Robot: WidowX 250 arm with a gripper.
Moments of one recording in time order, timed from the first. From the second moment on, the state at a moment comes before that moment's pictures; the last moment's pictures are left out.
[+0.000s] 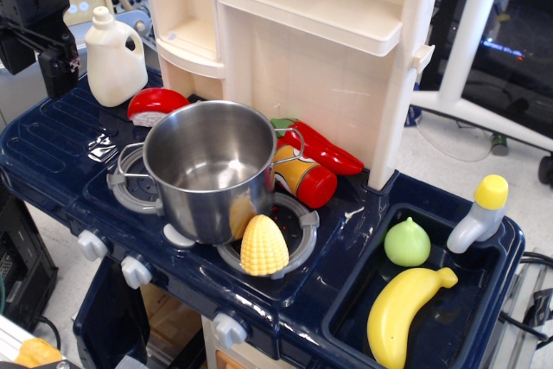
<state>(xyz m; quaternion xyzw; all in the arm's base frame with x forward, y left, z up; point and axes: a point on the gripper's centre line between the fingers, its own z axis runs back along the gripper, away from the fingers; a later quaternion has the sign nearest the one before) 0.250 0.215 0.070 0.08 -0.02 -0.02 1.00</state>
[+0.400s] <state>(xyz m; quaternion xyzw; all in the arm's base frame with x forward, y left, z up) 0.237 0.203 0.060 0.07 0.02 -0.02 1.00</state>
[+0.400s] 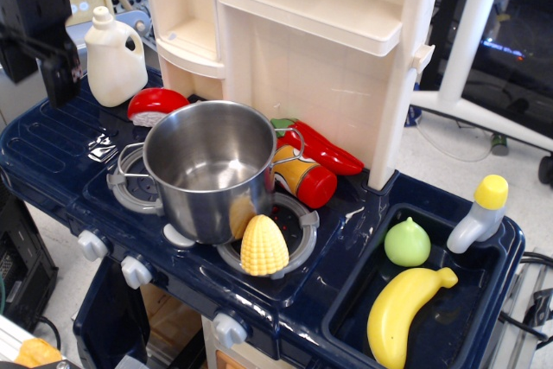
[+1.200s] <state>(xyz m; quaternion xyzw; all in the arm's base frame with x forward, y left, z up) 0.206 0.027 0.151 0.13 0.06 -0.04 0.99</state>
